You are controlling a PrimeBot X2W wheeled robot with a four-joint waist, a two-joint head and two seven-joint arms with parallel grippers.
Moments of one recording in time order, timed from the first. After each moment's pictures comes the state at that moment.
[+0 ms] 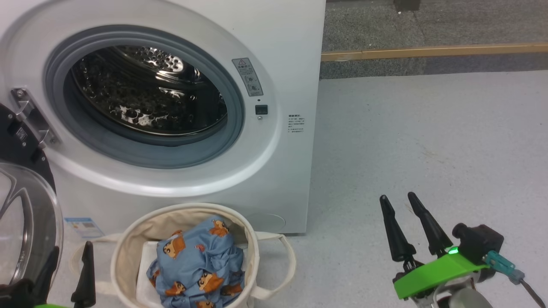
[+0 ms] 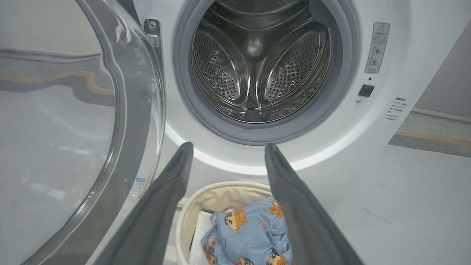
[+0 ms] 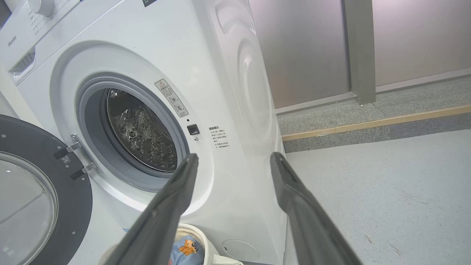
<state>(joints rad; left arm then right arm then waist) -0.01 0.35 0.00 0.31 -0.48 -0.07 -0.21 -0.12 -0.13 0.23 0.23 0.44 0.13 -0.26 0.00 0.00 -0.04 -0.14</state>
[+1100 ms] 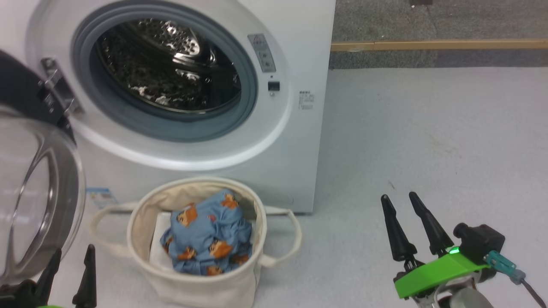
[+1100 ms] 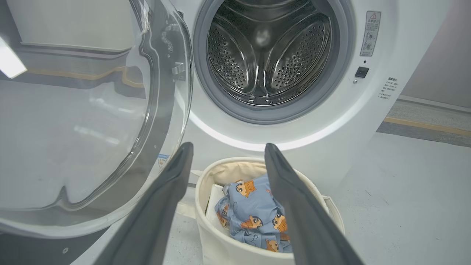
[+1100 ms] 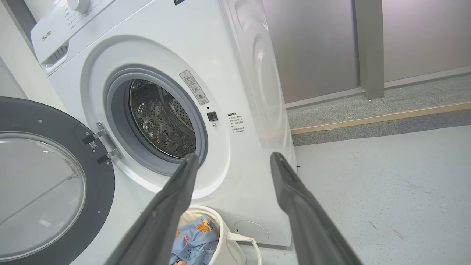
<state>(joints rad) -0.02 0.37 -0.02 0.33 -0.49 -0.06 -0.22 -0.12 -0.13 0.22 0.23 0.44 0.13 -0.26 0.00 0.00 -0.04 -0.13</state>
